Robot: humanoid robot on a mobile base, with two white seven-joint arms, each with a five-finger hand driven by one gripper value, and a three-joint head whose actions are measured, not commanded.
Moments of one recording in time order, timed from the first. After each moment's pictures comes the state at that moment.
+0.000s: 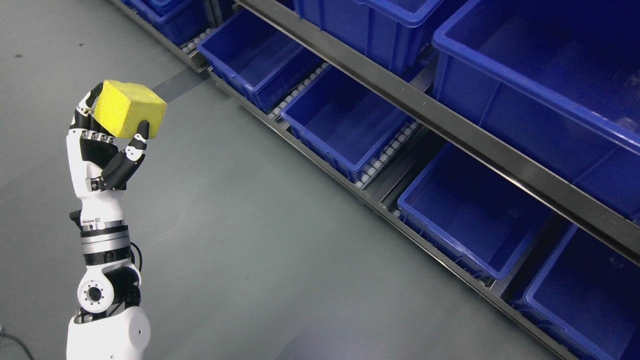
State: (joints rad) left arm -0.10 0.00 0.21 -1.62 0.28 -0.44 -0.15; right arm 0.00 0.00 -0.09 0.00 0.00 -0.10 -0.03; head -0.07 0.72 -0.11
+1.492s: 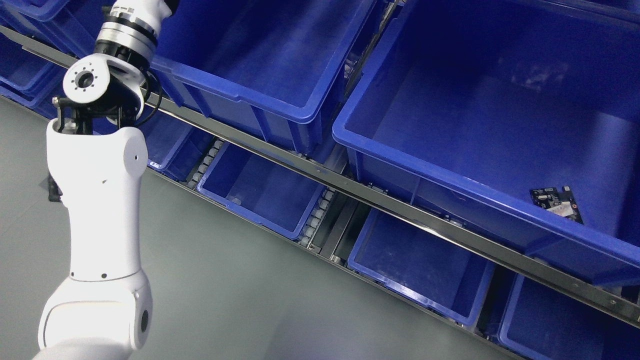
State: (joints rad) left arm -0.85 0.07 -0.04 -1.42 0.19 0.30 -0.21; right arm 0.00 0.00 -0.09 0.00 0.00 -0.10 -0.03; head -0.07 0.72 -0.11
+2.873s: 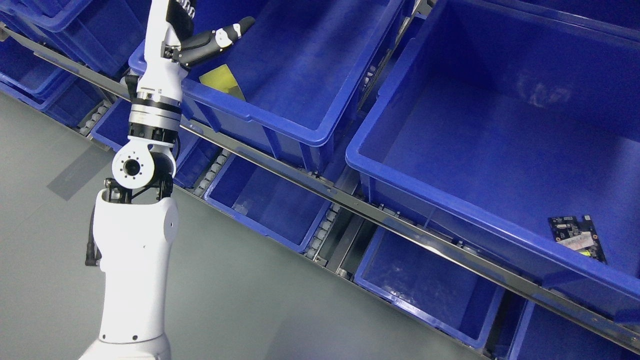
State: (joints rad) left arm -0.52 0.01 -0.01 -1.56 0.09 -0.15 -0.14; right arm 0.00 0.00 -0.09 0.00 0.00 -0.10 -0.03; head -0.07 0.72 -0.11
